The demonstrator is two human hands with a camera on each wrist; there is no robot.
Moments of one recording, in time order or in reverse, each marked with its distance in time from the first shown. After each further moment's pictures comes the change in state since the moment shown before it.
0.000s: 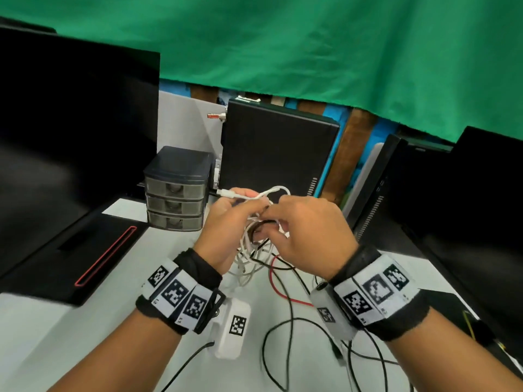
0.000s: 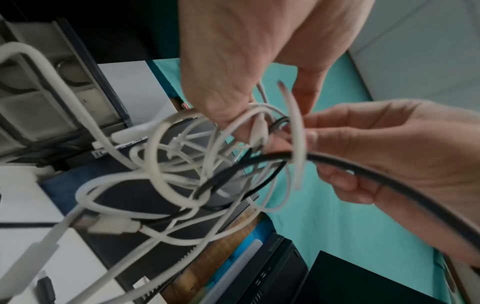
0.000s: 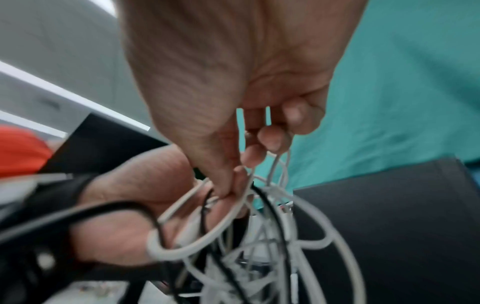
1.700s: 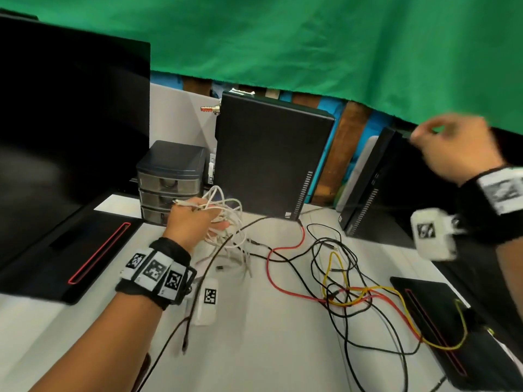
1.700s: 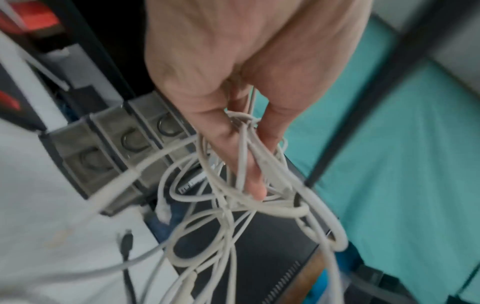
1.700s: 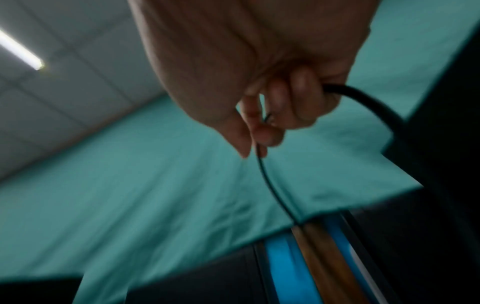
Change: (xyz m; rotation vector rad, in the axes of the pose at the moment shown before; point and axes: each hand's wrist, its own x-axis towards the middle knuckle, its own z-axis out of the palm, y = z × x) left_hand 0.029 -0.015 -0.067 0.327 0.300 -0.115; right_hand -0.005 0.173 -0.092 0.194 0.390 0.765
